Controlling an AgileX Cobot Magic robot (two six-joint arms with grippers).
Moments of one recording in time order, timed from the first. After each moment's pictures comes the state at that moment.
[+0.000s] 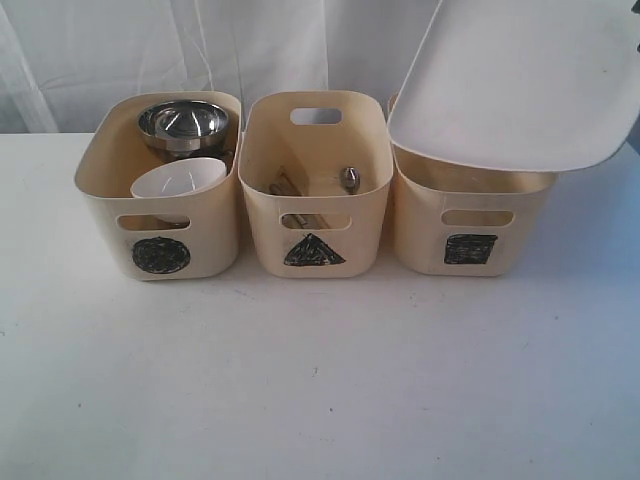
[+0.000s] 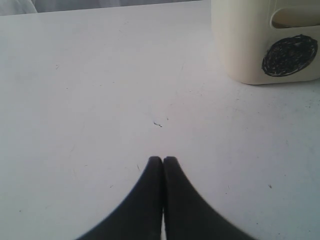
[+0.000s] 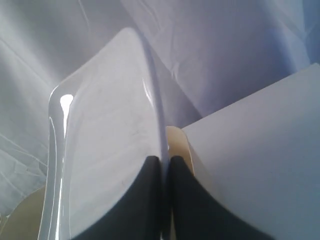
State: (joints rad) left arm 0.13 0.00 0.02 -0.26 0.40 0.34; right arm -0.21 1.36 -0.94 1.71 0.31 -1.26
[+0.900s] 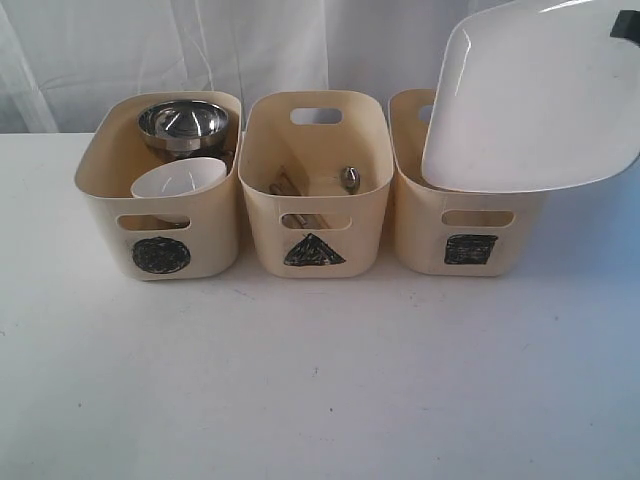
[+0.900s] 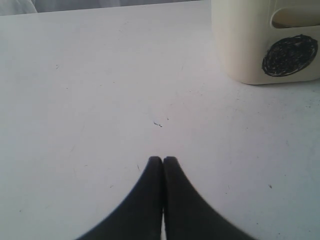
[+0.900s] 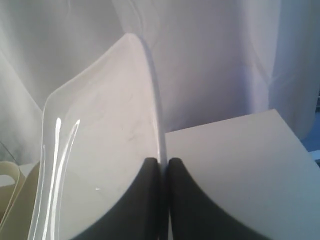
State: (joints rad) left arm 0.13 0.00 0.02 -0.26 0.40 0.34; right arm -0.16 1.41 -1.00 1.72 0.18 -1.55
